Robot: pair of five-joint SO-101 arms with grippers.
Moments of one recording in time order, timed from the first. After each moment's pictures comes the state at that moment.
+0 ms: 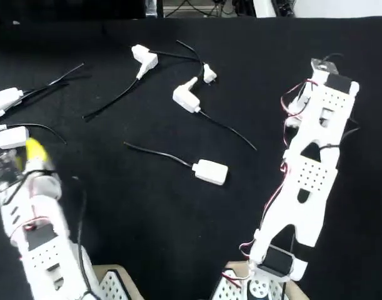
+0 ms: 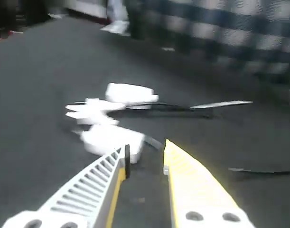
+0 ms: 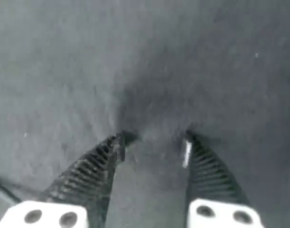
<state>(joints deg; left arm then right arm) -34.3 -73.2 96.9 0.4 4.6 23.9 70.3 -72.4 99.5 8.6</state>
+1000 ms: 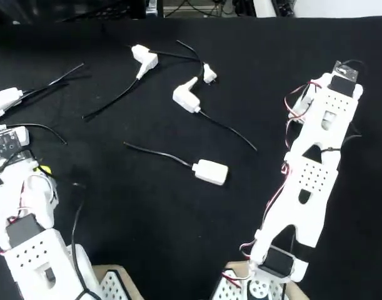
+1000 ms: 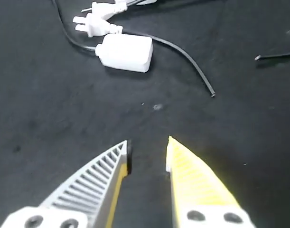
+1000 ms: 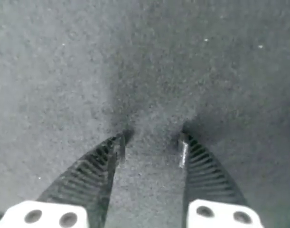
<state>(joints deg) -36.4 -72.8 76.0 46.8 -9.6 25.1 74.3 -78.5 99.7 -10.2</state>
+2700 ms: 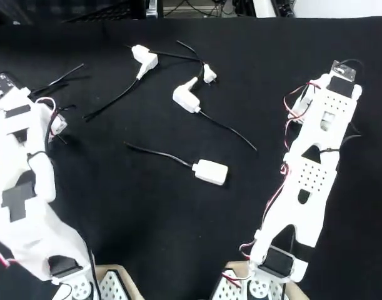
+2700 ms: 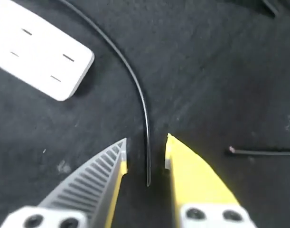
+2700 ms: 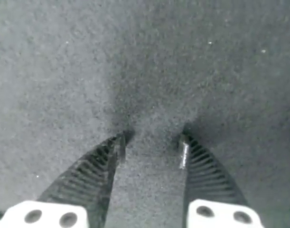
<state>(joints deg) -25.4 13.6 13.8 47.6 26.3 25.0 75.7 -80.2 99.8 -8.5</state>
